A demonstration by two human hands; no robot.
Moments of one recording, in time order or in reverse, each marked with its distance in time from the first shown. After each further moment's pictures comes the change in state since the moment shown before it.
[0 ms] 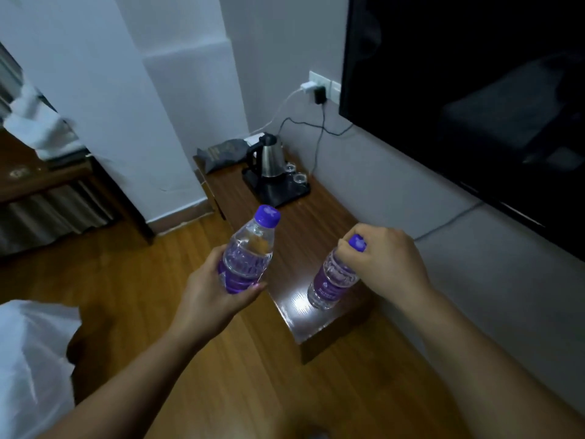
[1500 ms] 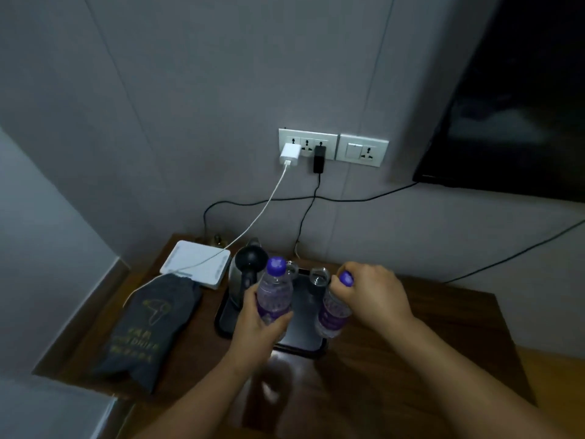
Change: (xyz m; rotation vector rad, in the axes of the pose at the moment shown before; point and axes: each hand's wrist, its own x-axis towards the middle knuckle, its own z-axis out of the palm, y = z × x) left_hand 0.702 -0.402 0.022 -0.369 -0.823 0.066; right_hand 0.564 -0.154 0.334 -0.267 0.255 0.771
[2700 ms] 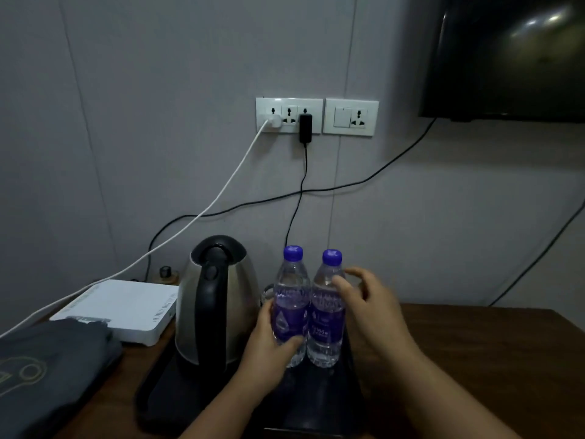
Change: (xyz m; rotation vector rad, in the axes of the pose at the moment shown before) left_hand 0.167 -0.245 0.103 -0.130 -0.113 0.374; right_hand 0.070 0.100 0.287 0.632 0.422 0.034
